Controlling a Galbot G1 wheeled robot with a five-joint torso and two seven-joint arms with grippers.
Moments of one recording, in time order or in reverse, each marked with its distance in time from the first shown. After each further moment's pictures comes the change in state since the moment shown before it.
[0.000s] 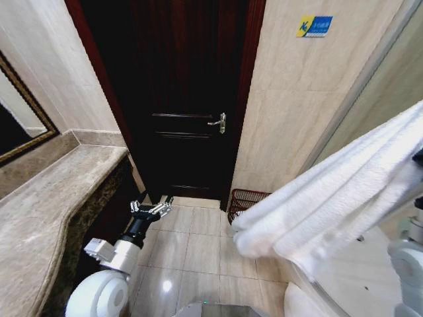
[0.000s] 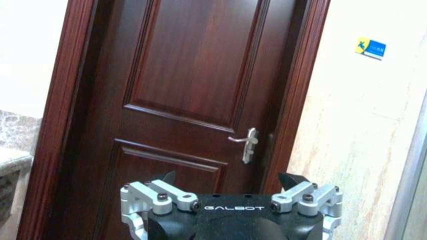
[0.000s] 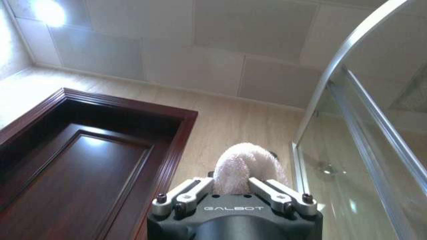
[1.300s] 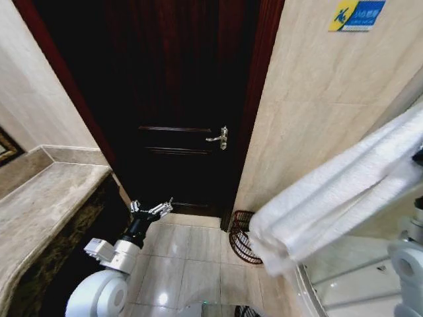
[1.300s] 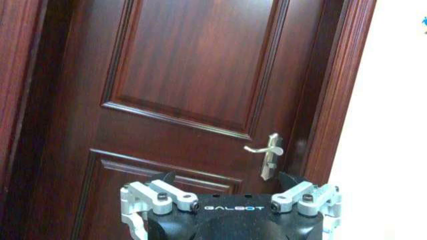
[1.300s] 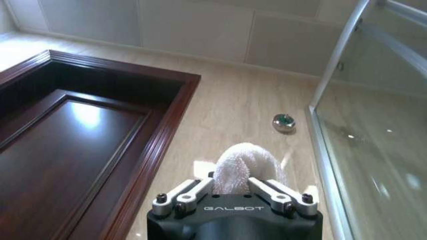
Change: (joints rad) left arm 0.000 0.000 0.000 0.000 0.000 0.000 0.000; right arm 0.000 0.000 0.000 0.000 0.000 0.000 0.000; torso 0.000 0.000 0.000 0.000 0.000
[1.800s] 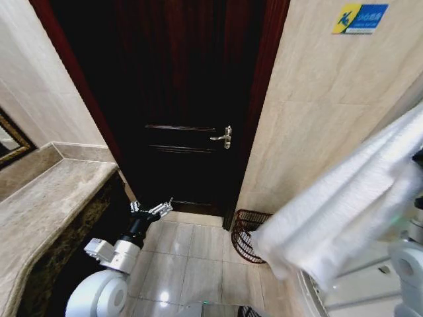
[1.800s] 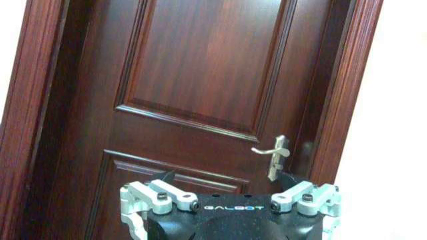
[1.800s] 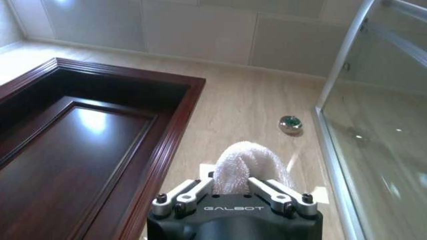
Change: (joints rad) left arm 0.000 0.000 0.000 0.000 0.000 0.000 0.000; right arm 0.000 0.000 0.000 0.000 0.000 0.000 0.000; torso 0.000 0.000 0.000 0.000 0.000
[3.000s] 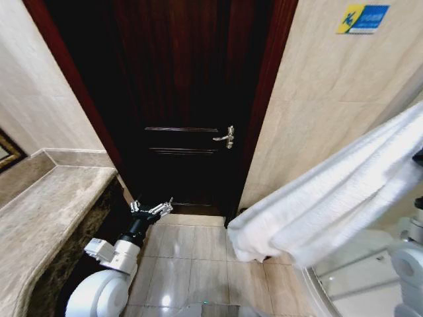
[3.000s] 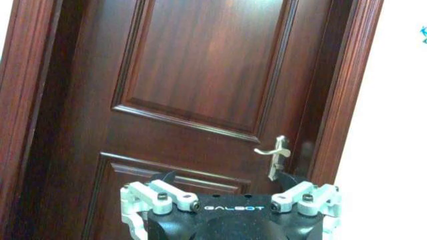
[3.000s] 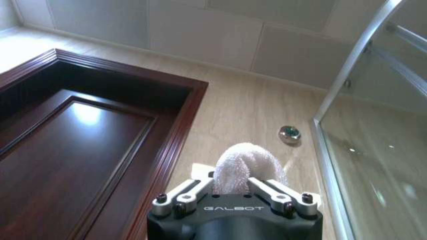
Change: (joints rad) left arm 0.000 0.000 0.000 0.000 0.000 0.000 0.000; right arm 0.000 0.000 0.000 0.000 0.000 0.000 0.000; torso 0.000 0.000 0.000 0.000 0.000
